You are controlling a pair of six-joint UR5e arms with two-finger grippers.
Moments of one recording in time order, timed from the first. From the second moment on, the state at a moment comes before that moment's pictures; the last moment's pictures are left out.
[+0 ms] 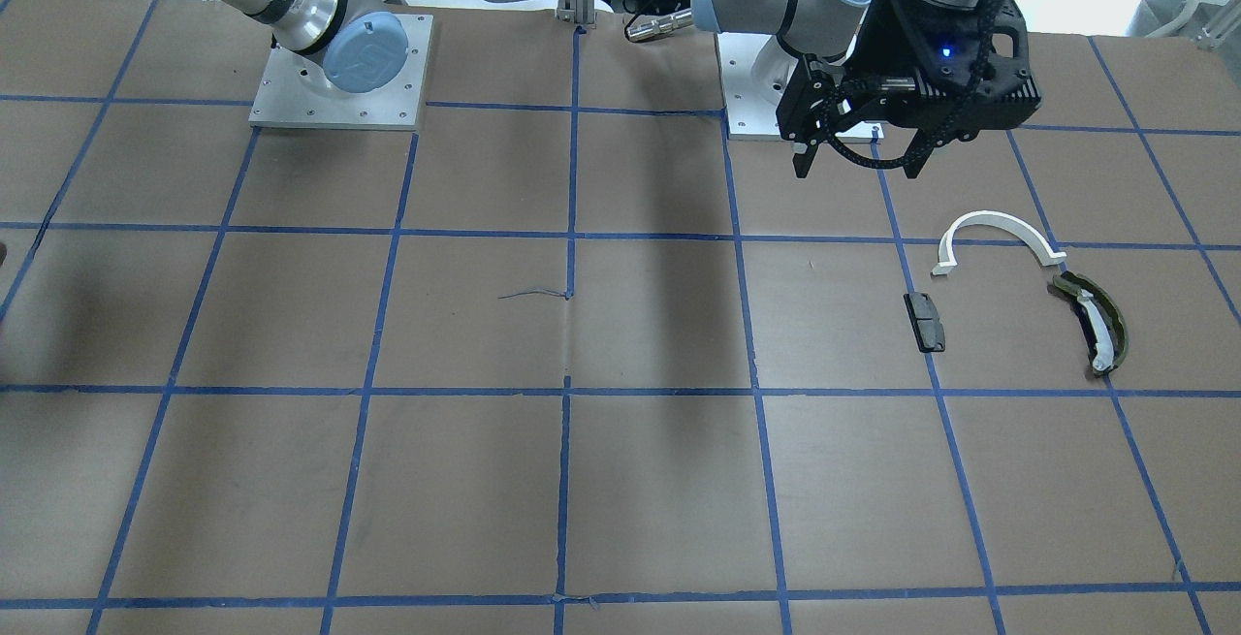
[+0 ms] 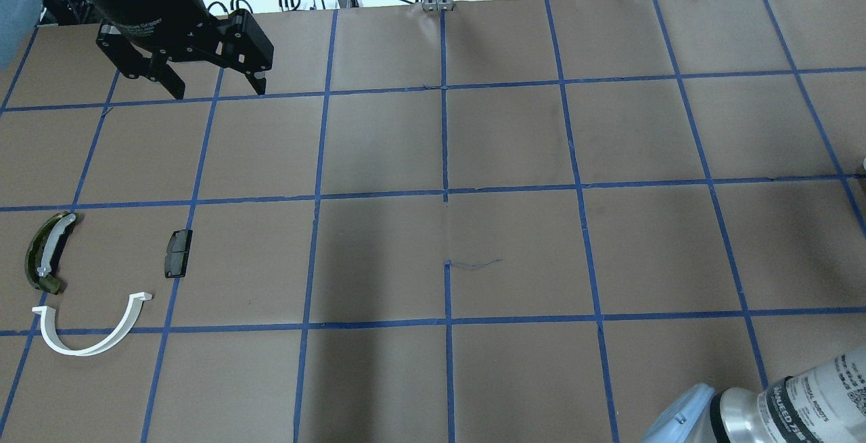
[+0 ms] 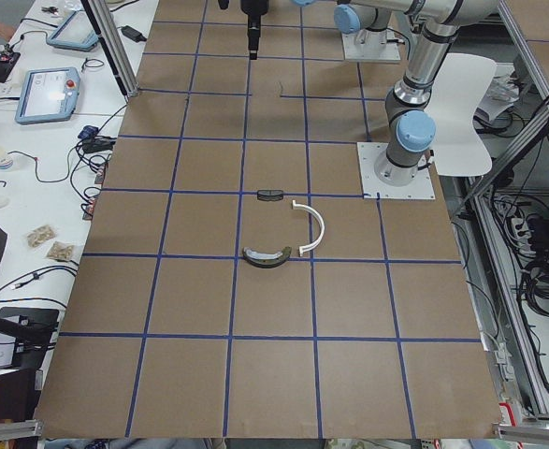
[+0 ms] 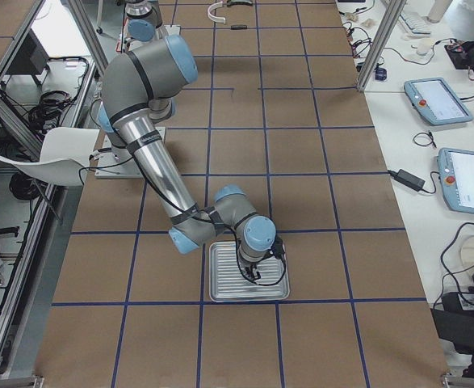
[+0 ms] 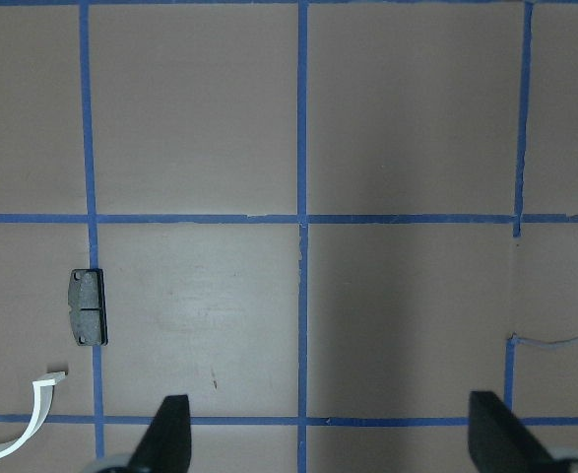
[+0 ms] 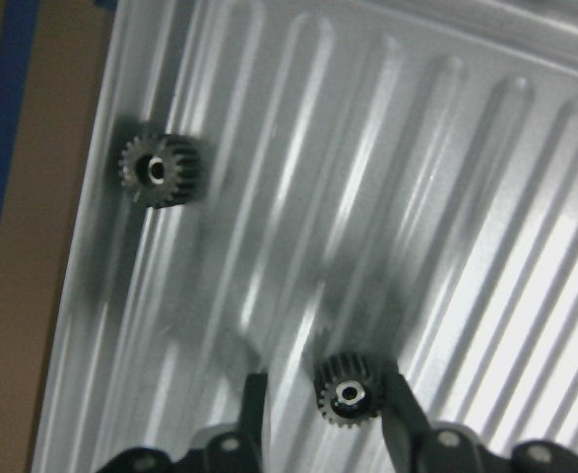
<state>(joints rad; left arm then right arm) -1.59 -1.58 -1.45 -1.63 1.58 -0.03 0.59 -0.95 1.56 -2.14 -1.63 -1.32</state>
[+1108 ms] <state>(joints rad) -1.59 -1.57 -1.45 -1.63 1.59 -0.03 0.79 -1.22 1.53 -1.91 -1.63 -1.00</state>
